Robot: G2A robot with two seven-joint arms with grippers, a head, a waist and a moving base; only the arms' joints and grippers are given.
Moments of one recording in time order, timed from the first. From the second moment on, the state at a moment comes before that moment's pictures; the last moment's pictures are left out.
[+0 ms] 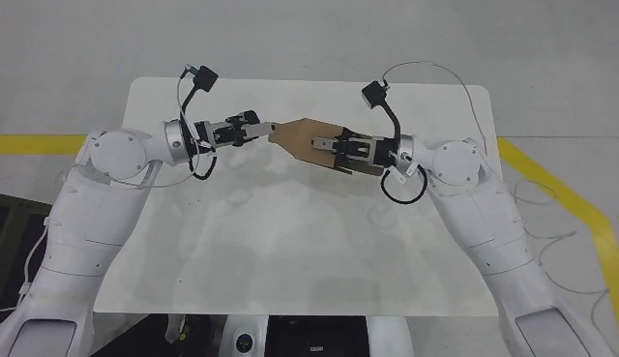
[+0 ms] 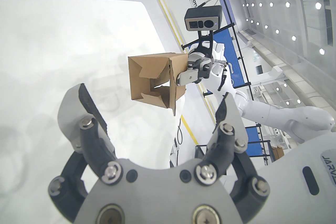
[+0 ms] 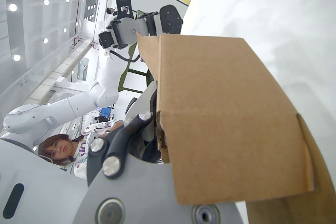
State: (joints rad) left arm 0.88 -0.97 -1.22 -1.49 -0.17 -0.34 -1.00; right arm -0.81 -1.24 1.06 -1.37 0.15 -0.33 0.98
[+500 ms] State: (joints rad) left arm 0.87 -0.98 -1.20 -1.45 -0.04 -0.31 -0.89; right arm -0.79 -1.25 1.05 -1.35 0.27 -0.41 1.02
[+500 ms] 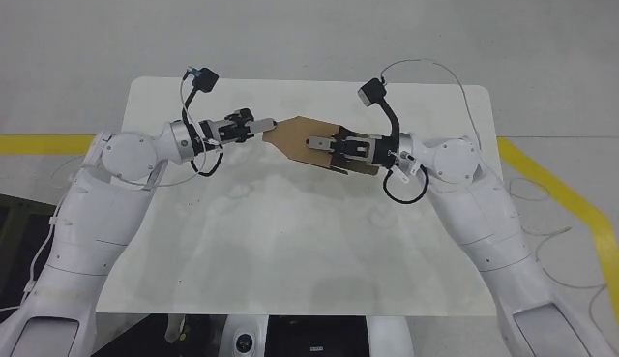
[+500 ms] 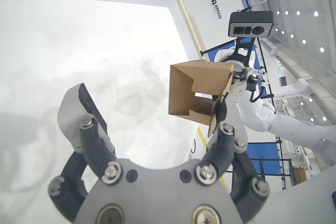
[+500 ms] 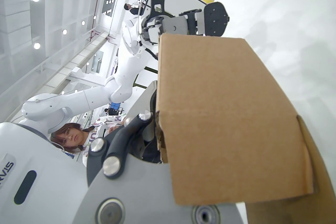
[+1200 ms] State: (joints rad) left arm 0.88 -0.98 -1.21 -1.45 -0.12 -0.35 -0.96; right arm -0.77 -1.27 1.01 -1.30 0.46 -0.52 1.07
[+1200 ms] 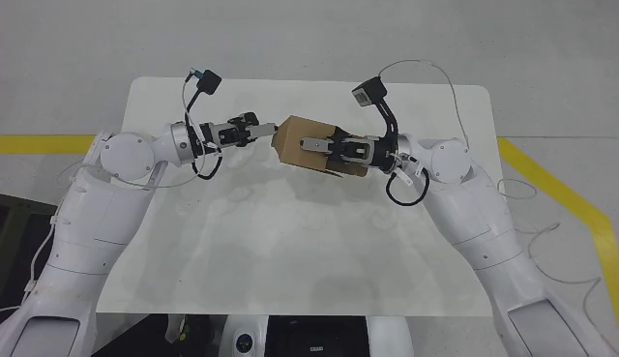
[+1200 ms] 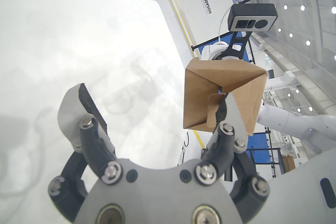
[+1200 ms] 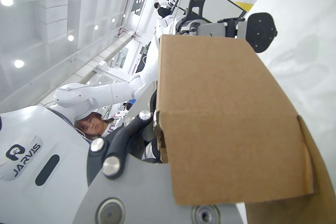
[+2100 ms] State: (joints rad) left arm 0.87 -0.98 -1.18 -1.42 -0.29 -0.49 -1.11; right arm -0.72 -1.30 0.95 -1.23 0.61 -0.59 1.18
